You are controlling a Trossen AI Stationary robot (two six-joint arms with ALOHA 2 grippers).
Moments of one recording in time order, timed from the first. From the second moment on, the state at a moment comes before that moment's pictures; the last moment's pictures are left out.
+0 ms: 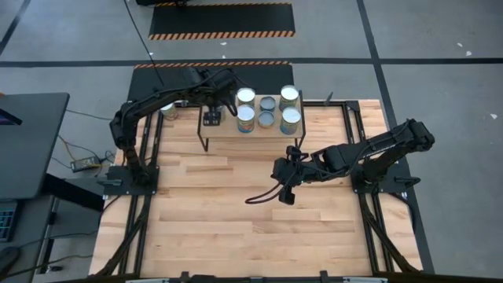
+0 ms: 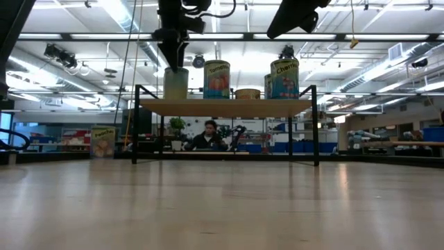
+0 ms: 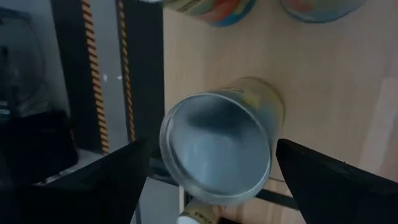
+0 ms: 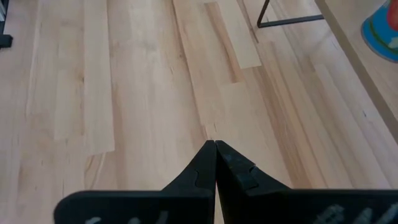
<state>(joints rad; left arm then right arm) 0.45 1.80 1.95 -1.38 -0.39 0.52 0.28 1.47 1.27 -0.67 0.35 0.36</state>
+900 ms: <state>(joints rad) 0.45 1.49 1.54 -1.36 -0.28 0.31 0.30 1.47 1.27 -0.66 0.35 0.37</state>
